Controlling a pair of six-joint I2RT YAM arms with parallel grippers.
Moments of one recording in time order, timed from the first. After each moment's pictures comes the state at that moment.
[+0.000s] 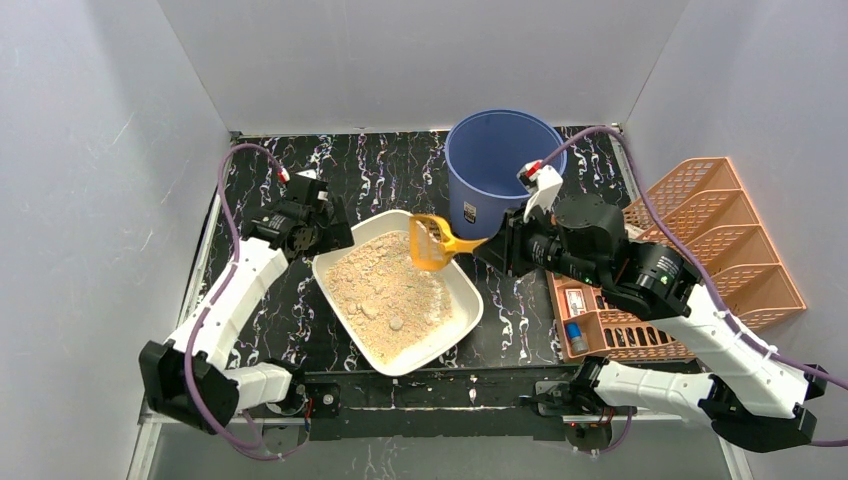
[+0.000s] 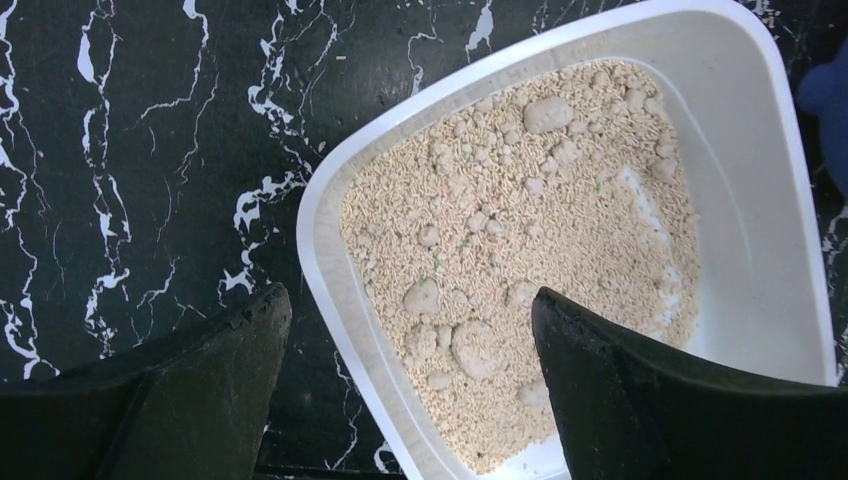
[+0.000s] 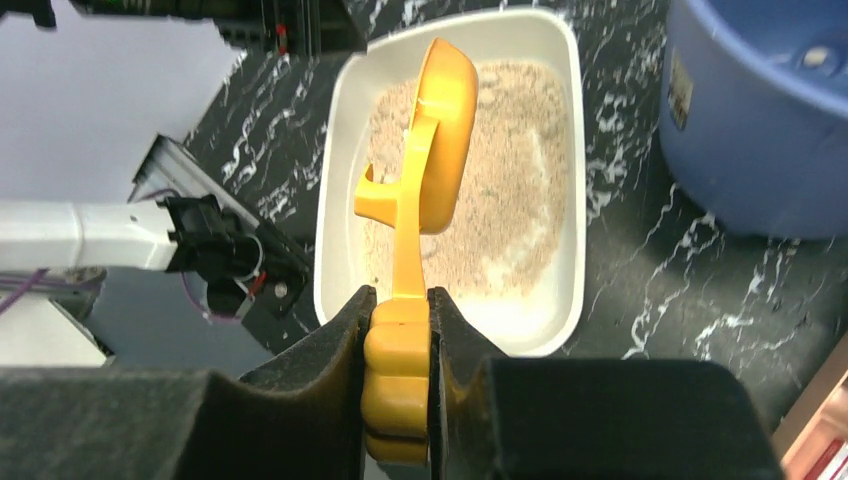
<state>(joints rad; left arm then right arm) -0.34 1.19 1.13 -0.91 -0.22 -0.50 0.99 0.96 1.39 -0.81 0.10 0.47</state>
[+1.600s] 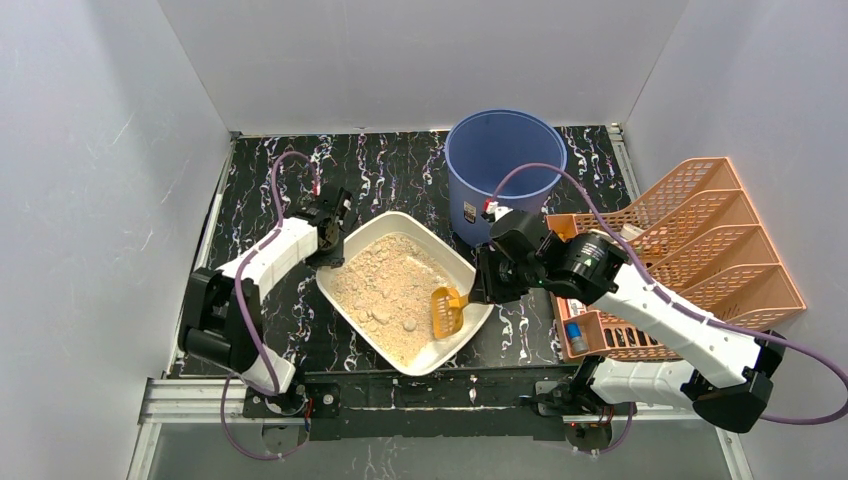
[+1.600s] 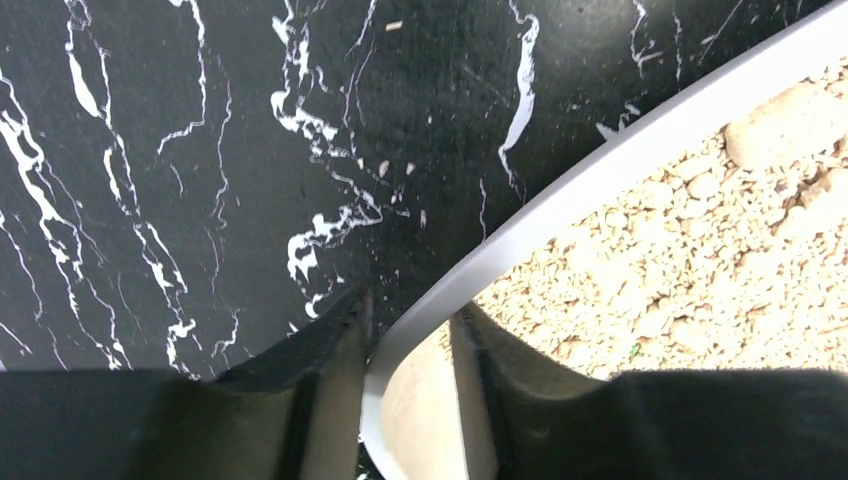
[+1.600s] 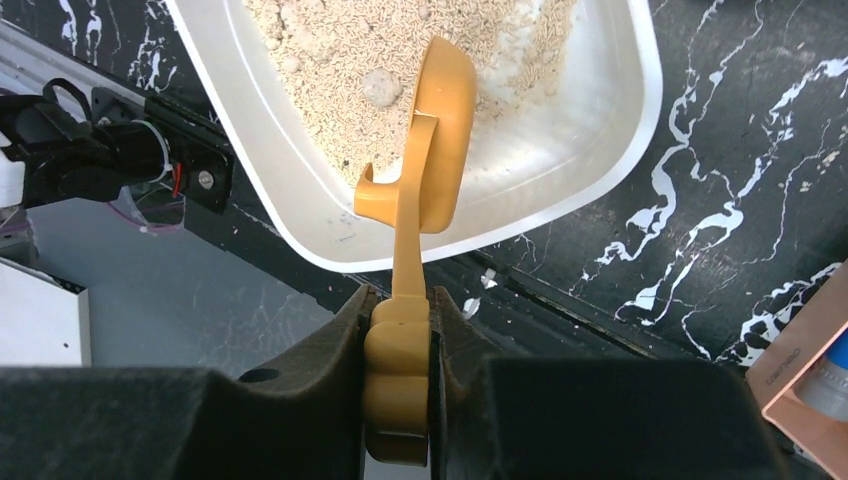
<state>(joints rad) -0.34 1.54 1.05 -0.77 -0.33 -0.27 0.99 1.12 1.26 -1.04 0.00 0.70</state>
